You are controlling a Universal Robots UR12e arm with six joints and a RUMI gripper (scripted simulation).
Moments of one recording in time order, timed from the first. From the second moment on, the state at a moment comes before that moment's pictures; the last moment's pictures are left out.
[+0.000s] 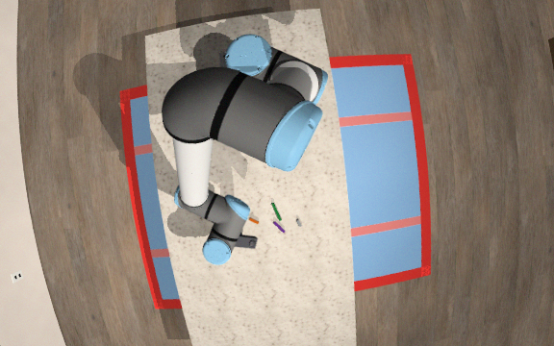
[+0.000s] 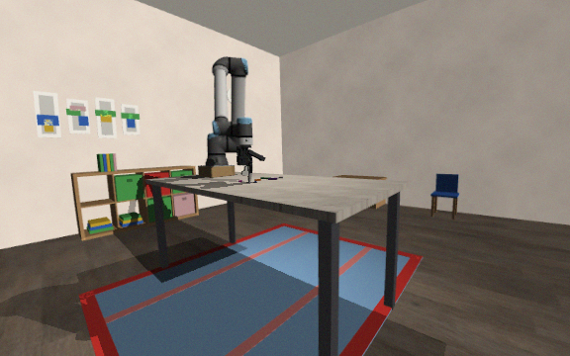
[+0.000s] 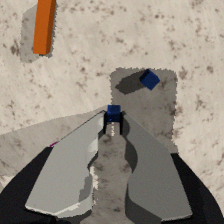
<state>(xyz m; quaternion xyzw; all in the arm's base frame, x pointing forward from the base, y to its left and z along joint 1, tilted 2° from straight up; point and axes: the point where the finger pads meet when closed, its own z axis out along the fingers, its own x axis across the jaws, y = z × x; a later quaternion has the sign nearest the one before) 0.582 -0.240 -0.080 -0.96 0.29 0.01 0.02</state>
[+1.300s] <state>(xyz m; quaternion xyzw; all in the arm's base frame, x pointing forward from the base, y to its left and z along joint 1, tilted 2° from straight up) 0.582 -0.244 0.019 -0.96 0.29 0.01 0.02</state>
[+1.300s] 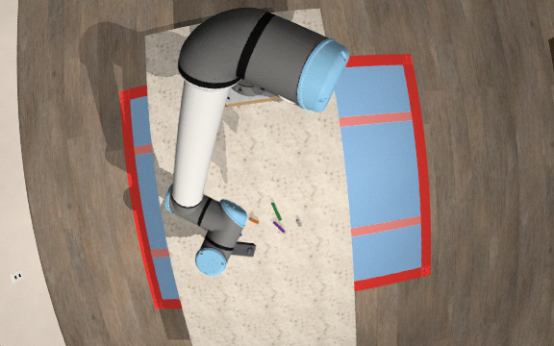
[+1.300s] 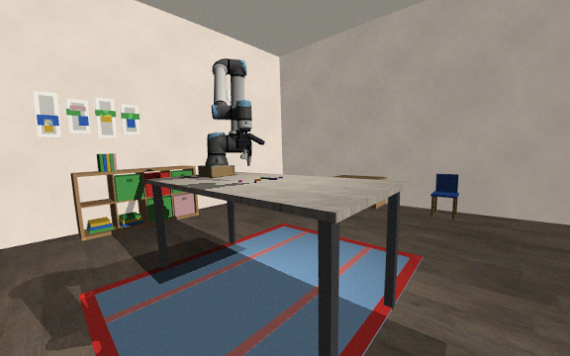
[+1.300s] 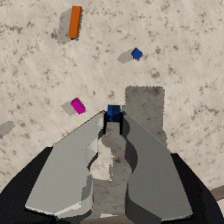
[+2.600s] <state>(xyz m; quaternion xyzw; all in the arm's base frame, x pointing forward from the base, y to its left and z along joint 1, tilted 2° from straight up) 0.569 0.037 0.030 -0.89 0.46 0.01 0.02</state>
